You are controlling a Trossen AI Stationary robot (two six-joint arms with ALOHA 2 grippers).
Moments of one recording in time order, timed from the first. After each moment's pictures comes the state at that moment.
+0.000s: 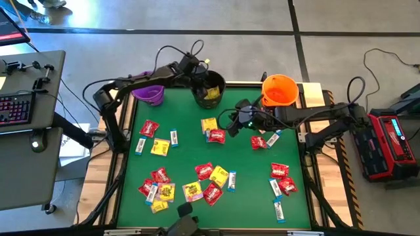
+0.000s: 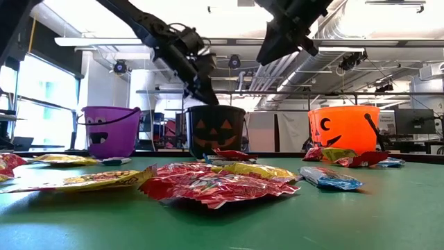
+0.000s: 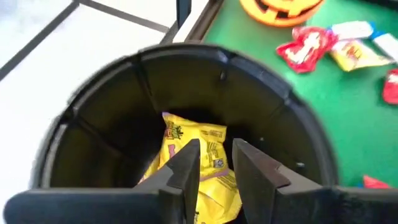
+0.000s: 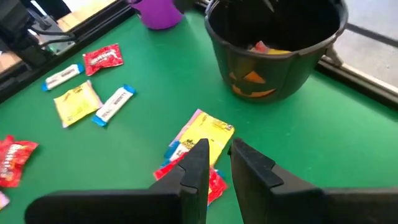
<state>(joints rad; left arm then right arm) 0.65 1.82 1.41 -0.35 0.20 0.17 -0.02 1.42 1.16 -0.52 0.46 0.61</state>
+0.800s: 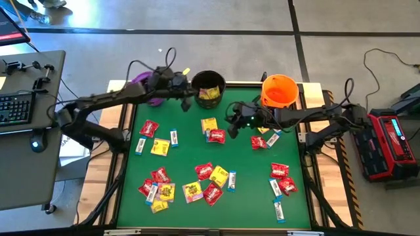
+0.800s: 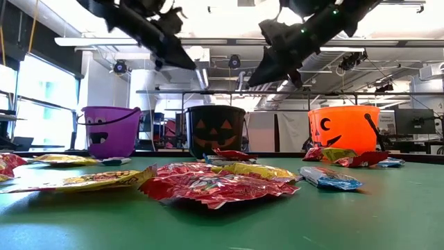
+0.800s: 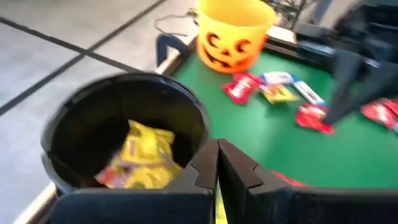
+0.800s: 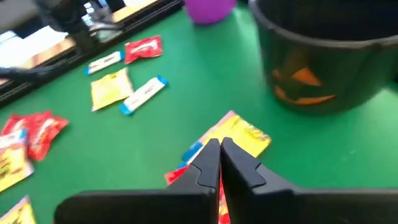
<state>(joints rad) 0.51 1.30 0.99 -0.19 0.14 0.00 -0.14 1.41 0.88 -0.04 0.15 0.40</state>
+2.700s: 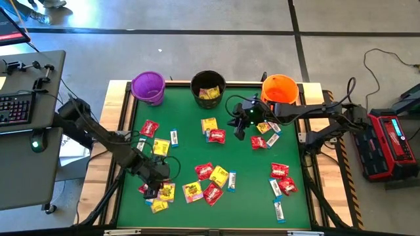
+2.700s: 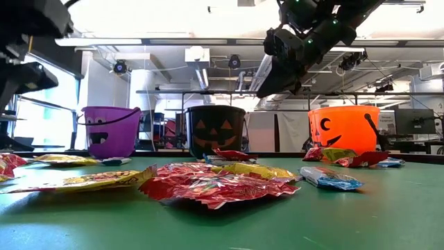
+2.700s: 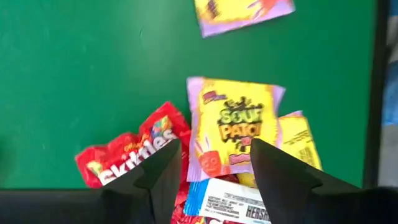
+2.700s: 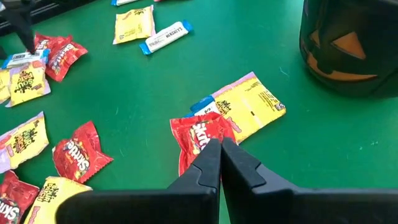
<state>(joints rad) -0.65 1.35 0.75 -0.57 -0.03 -0.73 -0.23 1.41 0.87 -0.16 -0.12 0.18</state>
